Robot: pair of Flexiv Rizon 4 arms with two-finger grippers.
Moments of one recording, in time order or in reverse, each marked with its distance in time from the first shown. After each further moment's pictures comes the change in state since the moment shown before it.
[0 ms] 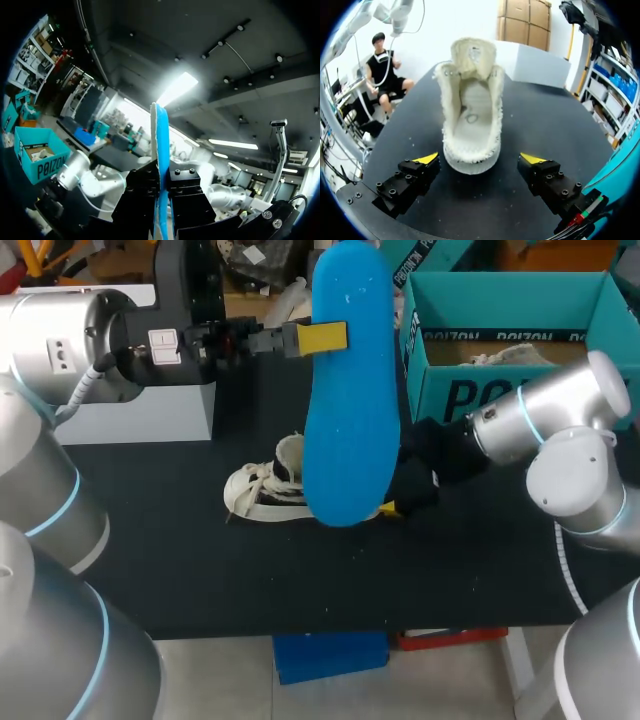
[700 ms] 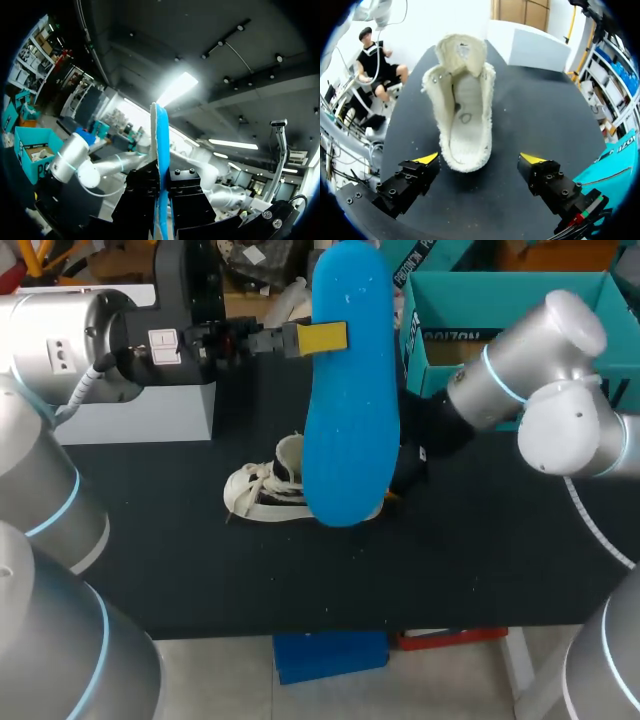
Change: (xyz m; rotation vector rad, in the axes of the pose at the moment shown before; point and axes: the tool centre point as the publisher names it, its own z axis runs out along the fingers) left arm 0.000 0.000 0.000 0.000 0.000 0.000; right arm -0.010 0.027 -0.024 0.281 -0.010 0.052
